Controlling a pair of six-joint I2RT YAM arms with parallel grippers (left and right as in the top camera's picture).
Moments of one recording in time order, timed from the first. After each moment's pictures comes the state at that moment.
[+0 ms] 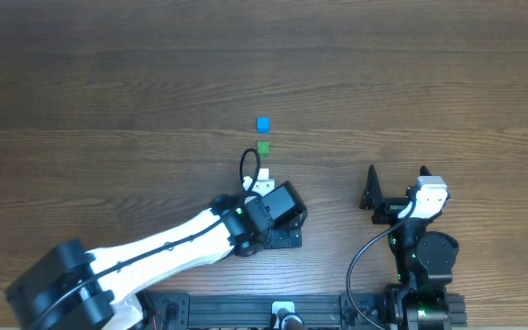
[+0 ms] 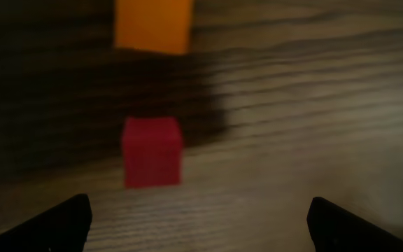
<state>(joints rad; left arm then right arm) -1.04 1.54 0.88 -0.65 0.03 -1.11 0.00 0.04 0.01 -0.07 -0.02 0.11</state>
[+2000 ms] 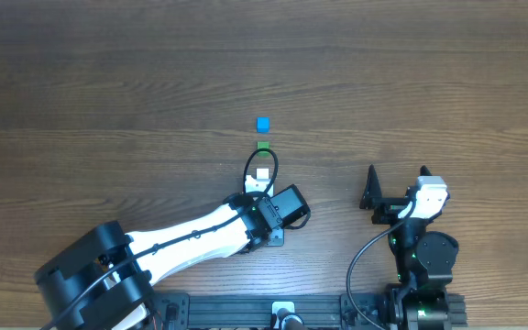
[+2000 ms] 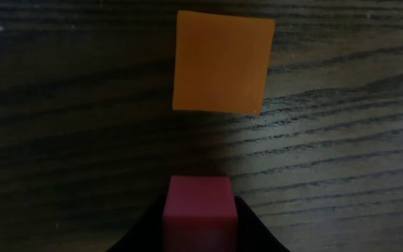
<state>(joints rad) -1.04 1.66 0.88 -0.64 -0.11 -1.02 0.00 0.04 0.01 -0.07 -0.02 0.11</state>
